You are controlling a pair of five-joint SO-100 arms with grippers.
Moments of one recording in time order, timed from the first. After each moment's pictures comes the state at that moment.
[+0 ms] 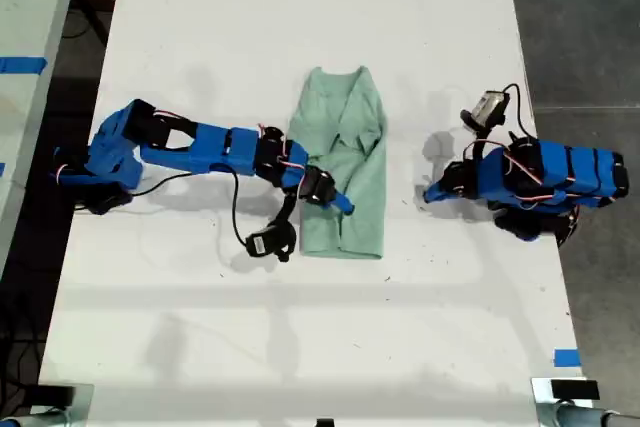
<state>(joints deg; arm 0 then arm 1) -4.0 57.5 54.0 57.9 16.9 6.9 200.6 174.8 79.0 -2.5</state>
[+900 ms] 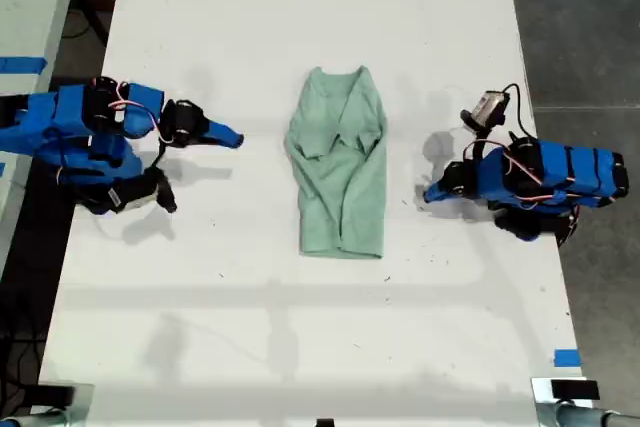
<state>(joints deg) -13.6 172.9 161.0 39.7 10.5 6.9 200.6 174.8 79.0 -2.5</state>
